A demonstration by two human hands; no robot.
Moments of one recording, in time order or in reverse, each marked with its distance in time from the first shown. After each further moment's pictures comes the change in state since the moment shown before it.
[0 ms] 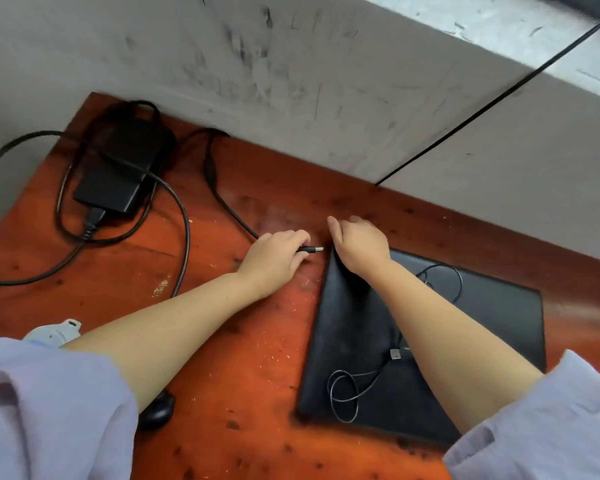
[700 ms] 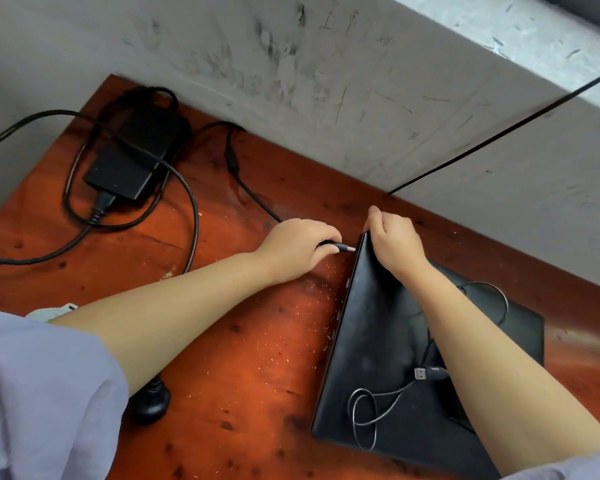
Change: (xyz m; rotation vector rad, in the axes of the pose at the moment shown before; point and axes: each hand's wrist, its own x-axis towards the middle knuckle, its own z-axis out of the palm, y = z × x) left_hand 0.014 0.019 -0.030 -0.158 0.050 0.149; right_hand 0.009 0.022 -0.030 0.244 0.046 0.097
